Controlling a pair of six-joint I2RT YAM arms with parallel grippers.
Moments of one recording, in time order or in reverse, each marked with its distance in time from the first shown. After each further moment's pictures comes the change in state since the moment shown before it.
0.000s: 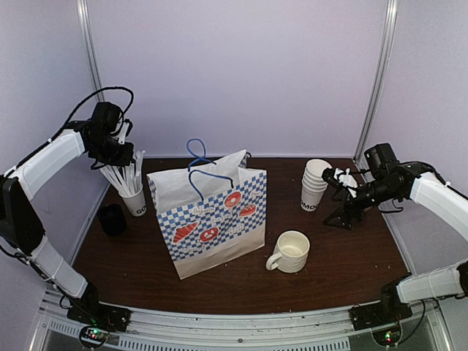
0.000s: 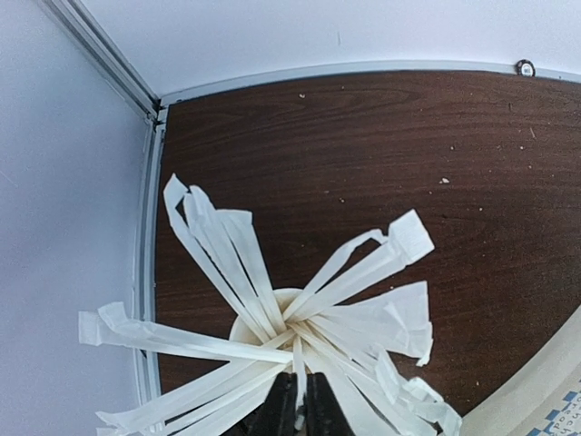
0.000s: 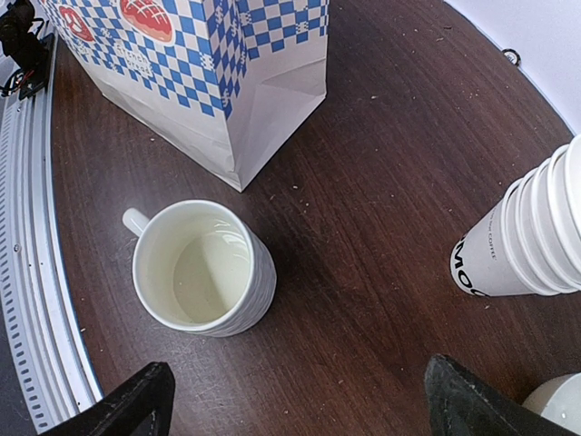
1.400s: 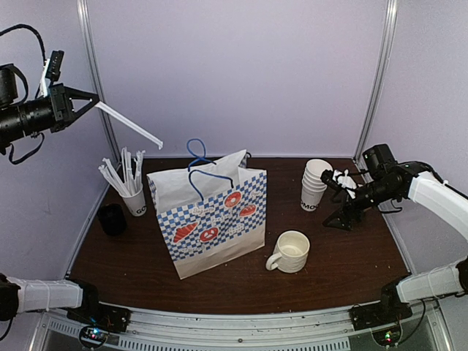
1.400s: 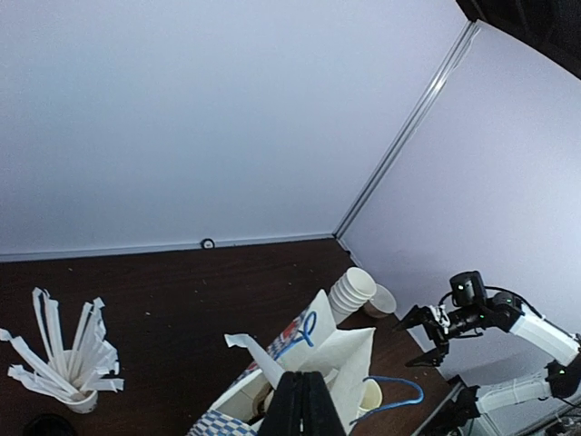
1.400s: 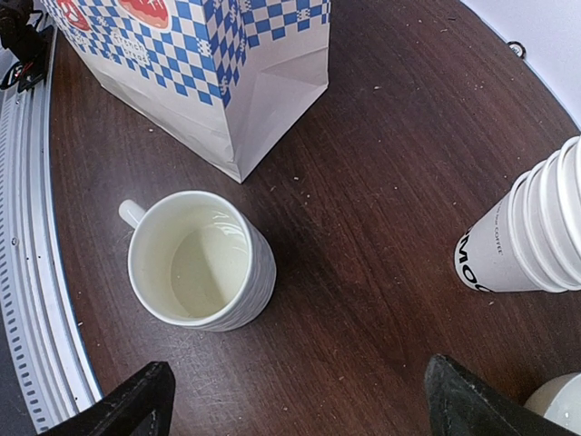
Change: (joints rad) left arm 0.001 -0.499 0.306 -0.114 0.644 -0.345; right arm 0.000 0.019 0.000 -0.008 0.008 -0.015
